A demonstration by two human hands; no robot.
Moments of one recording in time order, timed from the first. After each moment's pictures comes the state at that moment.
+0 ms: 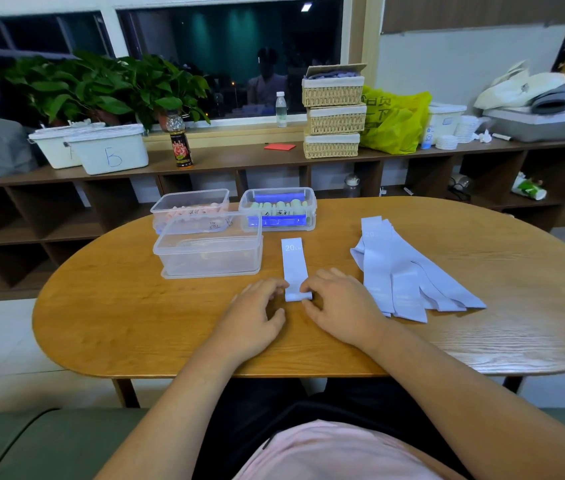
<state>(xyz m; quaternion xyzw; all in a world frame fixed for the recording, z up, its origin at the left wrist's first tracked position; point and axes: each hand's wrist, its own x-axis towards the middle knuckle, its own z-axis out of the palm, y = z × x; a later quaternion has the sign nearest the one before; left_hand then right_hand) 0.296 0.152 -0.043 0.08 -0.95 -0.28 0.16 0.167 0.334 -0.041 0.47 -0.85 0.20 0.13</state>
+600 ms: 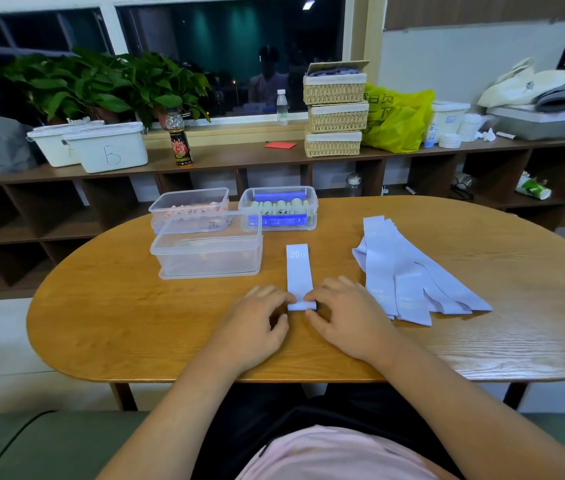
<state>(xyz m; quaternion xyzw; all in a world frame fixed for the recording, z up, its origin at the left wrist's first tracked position) 0.299 0.155 -0.043 0.02 -0.96 -0.22 0.18 0.176 0.350 -0.047 0.47 -0.85 0.21 0.12</state>
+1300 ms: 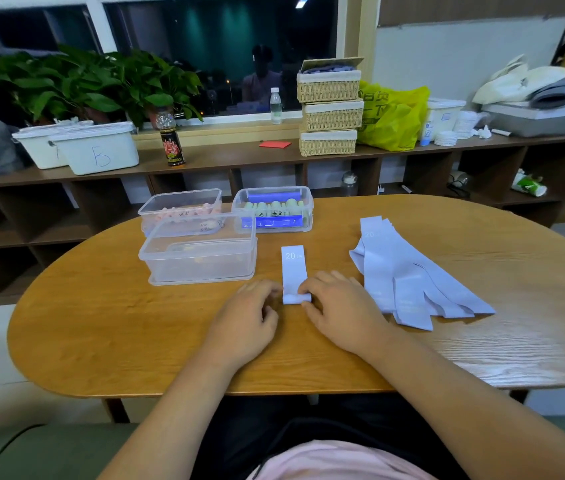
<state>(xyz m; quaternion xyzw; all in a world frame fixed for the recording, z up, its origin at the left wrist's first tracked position) 0.281 0.146 -0.042 0.06 -0.95 -0.25 0.19 0.158 0.333 -0.044 0.46 -0.86 0.20 0.13</state>
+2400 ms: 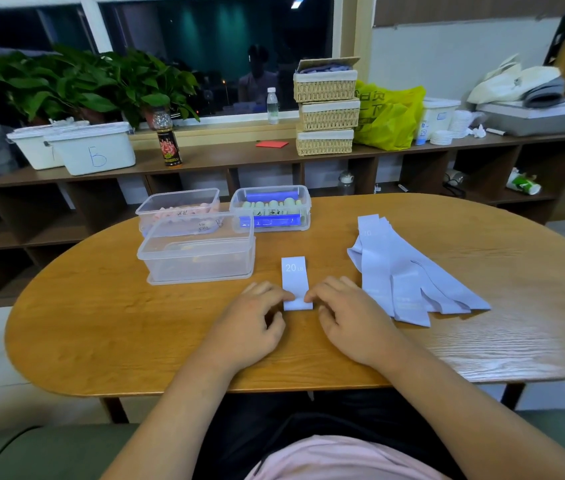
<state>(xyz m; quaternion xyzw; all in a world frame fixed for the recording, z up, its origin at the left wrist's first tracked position) 0.288 0.151 -0.041 -0.02 -0.95 -0.24 0.19 0.175 0.360 -0.045 0.47 -0.84 0.27 0.09</state>
